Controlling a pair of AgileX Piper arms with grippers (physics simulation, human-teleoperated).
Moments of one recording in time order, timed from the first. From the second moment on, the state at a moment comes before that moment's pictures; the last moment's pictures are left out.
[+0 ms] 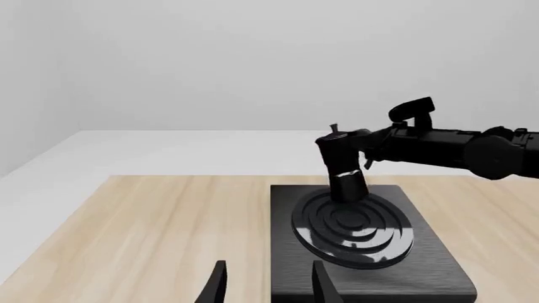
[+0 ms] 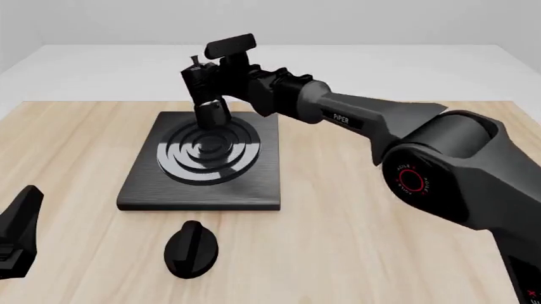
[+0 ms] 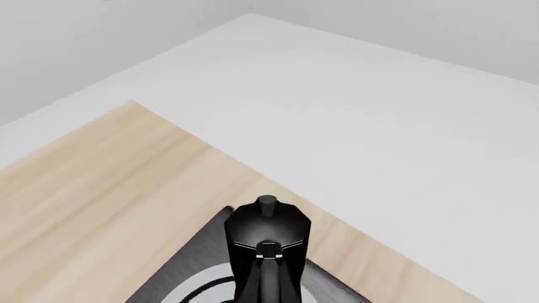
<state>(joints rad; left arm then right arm) 0.00 0.02 -0.02 0.00 0.00 0.67 2.36 -2.01 -0.01 0.02</state>
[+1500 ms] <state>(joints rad) 0.00 0.02 -0.02 0.00 0.00 0.68 2.20 -1.66 -0.17 0.05</state>
